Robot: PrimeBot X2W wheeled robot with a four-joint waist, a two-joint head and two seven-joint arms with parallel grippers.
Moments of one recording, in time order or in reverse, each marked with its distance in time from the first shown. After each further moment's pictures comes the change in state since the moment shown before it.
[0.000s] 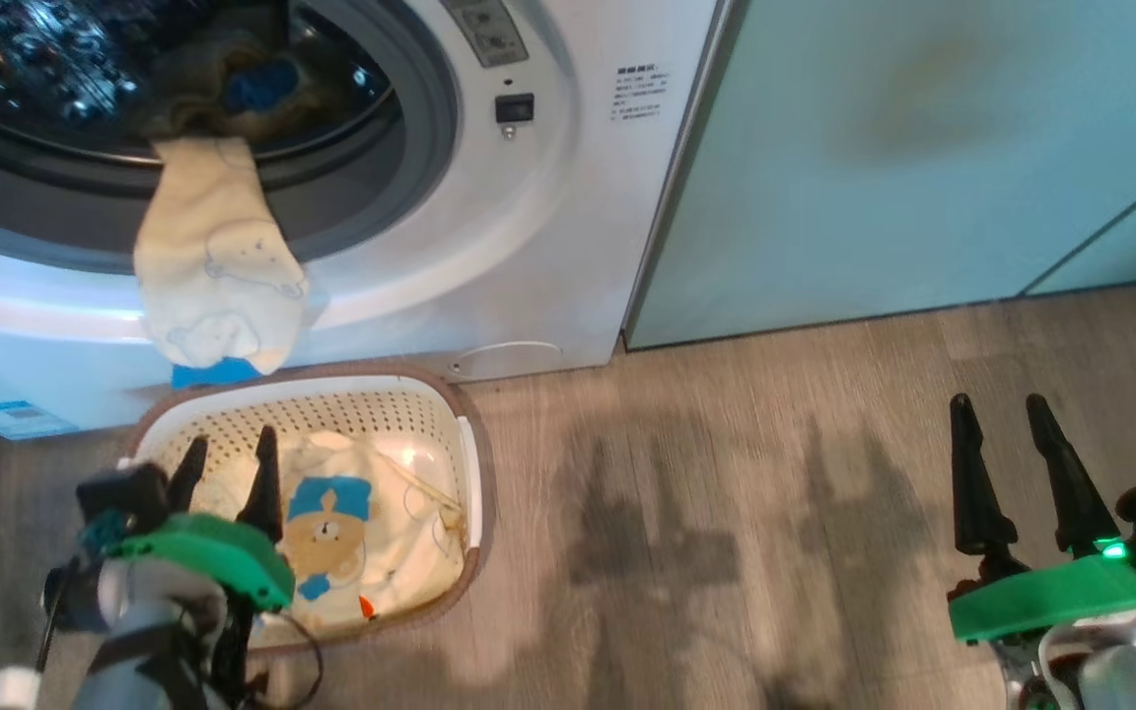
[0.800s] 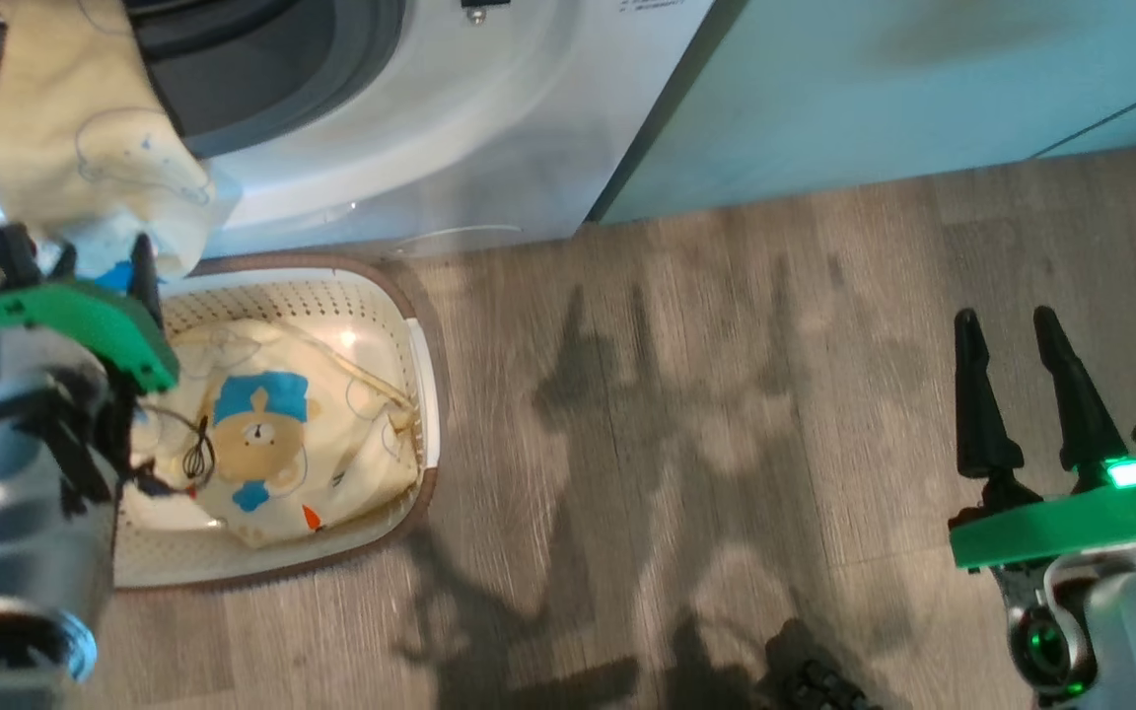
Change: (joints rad) left arm -0.527 0.158 -0.024 0.484 0.024 0.011 0.063; right arm -0.103 0.000 0.014 -0.020 0.019 0.000 0.000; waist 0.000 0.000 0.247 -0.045
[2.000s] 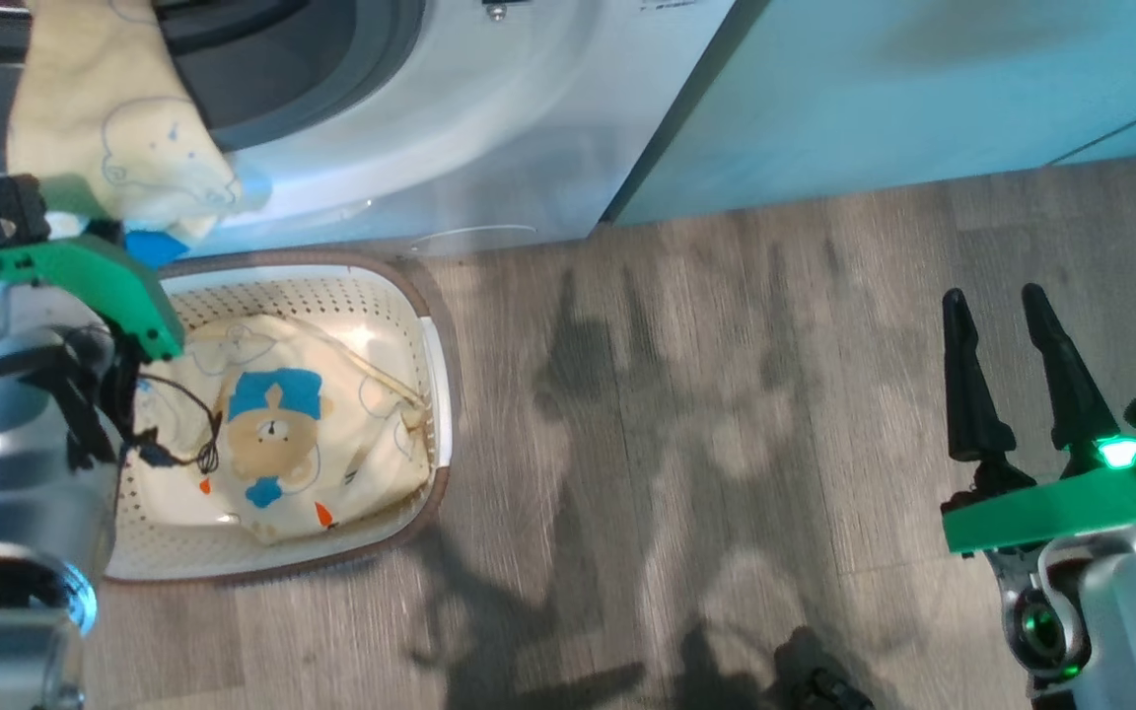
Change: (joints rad) left arm -0.176 0.012 -0.094 0.183 0.011 0.006 -0.036; right arm -0.044 0.000 0.018 0.008 -0.002 0.000 0.000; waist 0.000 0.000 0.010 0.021
